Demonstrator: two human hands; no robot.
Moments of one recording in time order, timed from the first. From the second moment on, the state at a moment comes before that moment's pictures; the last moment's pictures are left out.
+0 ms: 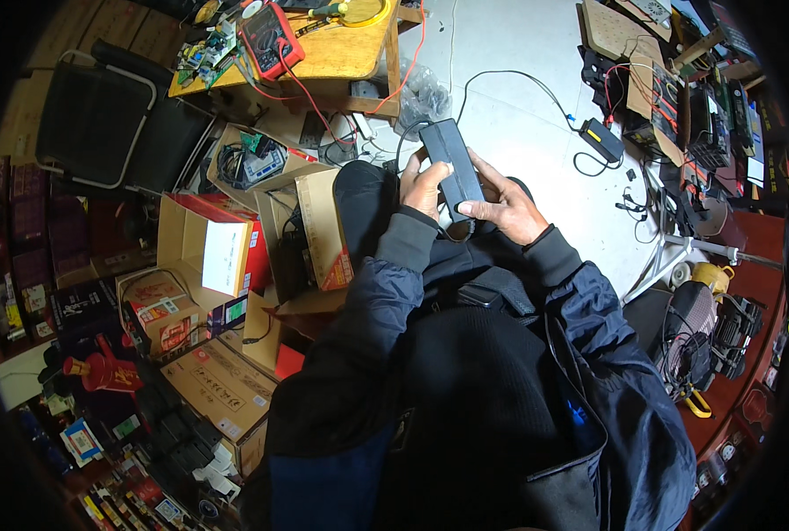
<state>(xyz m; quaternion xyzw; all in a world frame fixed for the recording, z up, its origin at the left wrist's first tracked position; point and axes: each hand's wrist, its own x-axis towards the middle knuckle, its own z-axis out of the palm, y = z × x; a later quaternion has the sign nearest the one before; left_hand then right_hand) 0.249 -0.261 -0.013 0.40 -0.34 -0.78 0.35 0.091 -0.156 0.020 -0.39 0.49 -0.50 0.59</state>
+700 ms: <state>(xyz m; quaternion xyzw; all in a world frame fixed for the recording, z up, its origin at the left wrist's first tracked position) 0.258 -0.247 0.010 0.36 -0.40 -0.80 0.27 0.076 -0.144 0.005 -0.28 0.52 -0.50 0.63</state>
